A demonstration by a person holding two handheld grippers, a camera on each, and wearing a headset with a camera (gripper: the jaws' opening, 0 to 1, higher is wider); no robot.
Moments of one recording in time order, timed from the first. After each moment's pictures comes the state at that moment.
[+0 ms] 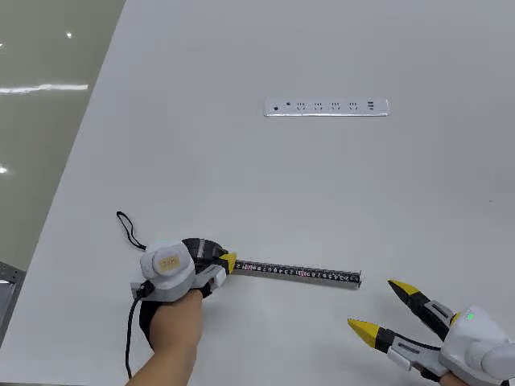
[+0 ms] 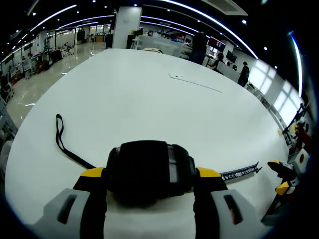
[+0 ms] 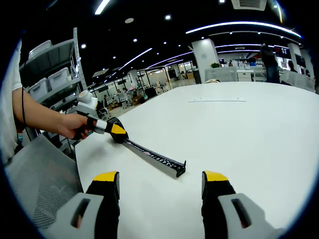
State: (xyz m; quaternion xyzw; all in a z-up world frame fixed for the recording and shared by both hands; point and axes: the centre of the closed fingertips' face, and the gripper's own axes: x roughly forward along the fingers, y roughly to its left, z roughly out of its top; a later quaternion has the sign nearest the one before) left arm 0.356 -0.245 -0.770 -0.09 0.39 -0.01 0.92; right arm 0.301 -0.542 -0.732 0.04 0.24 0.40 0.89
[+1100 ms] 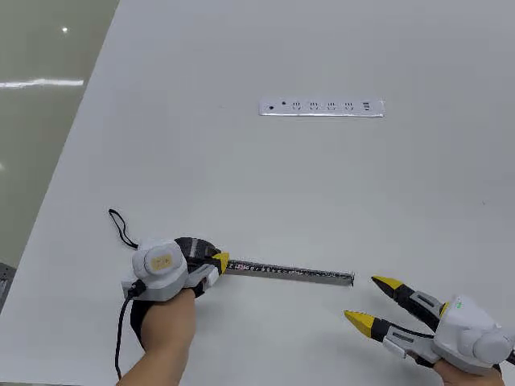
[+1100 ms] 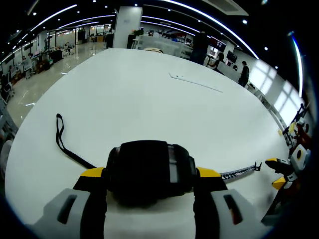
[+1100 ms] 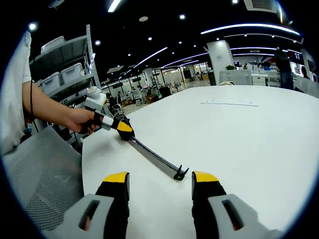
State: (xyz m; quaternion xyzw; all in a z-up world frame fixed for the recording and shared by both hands) left arm 0.356 -0.246 -0.770 -0.09 0.39 -0.01 0.92; right arm 0.314 -0.538 -0.735 0.03 0.22 0.46 0.86
